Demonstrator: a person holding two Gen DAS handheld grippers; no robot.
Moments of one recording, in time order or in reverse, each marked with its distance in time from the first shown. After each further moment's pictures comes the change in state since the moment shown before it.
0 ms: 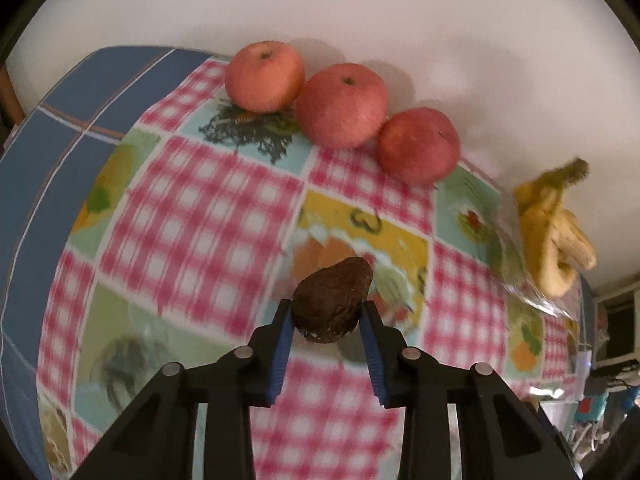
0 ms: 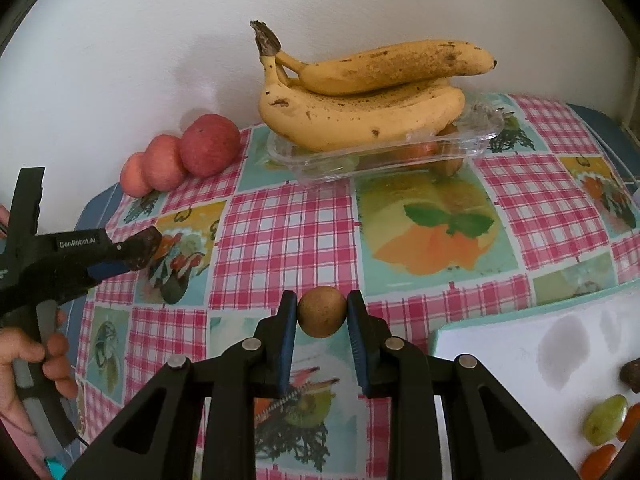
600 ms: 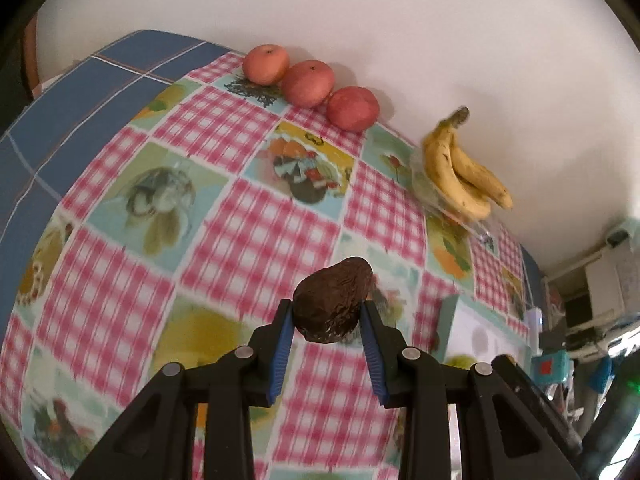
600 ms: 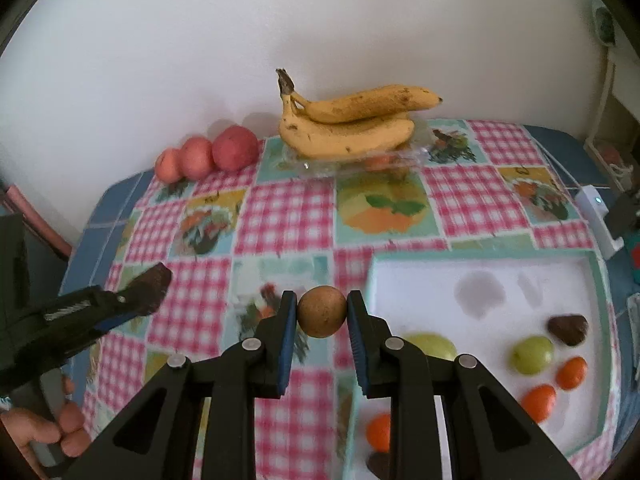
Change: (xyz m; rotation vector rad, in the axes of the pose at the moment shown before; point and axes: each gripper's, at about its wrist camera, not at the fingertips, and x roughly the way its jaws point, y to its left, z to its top) left arm -0.109 -0.008 -0.155 -0.054 -0.094 -0.124; right arm -0.110 -0.009 -0.048 -0.067 -0.039 -0.036
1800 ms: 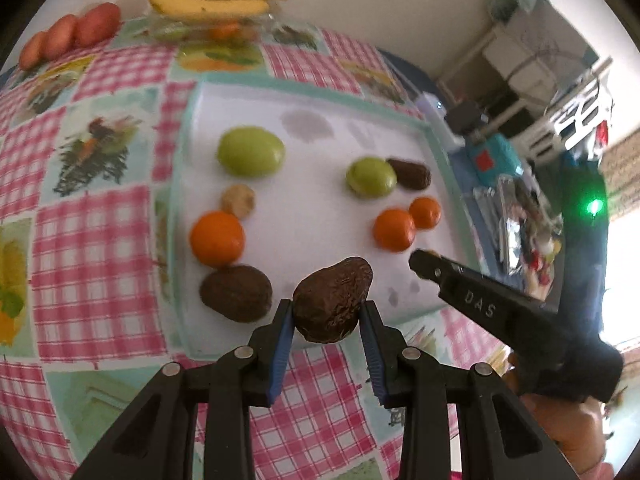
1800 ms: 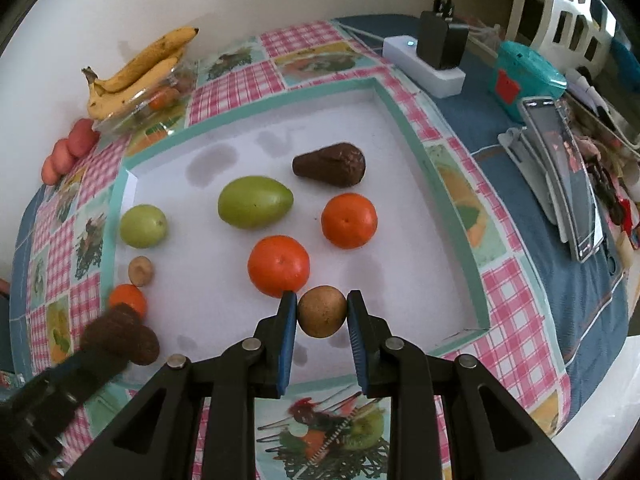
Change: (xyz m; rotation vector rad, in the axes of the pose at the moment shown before) left arm 0.056 -0.173 -0.179 0.494 0.334 -0.197; right arm -0.042 -0.189 -0.110 0.274 0.163 -0.220
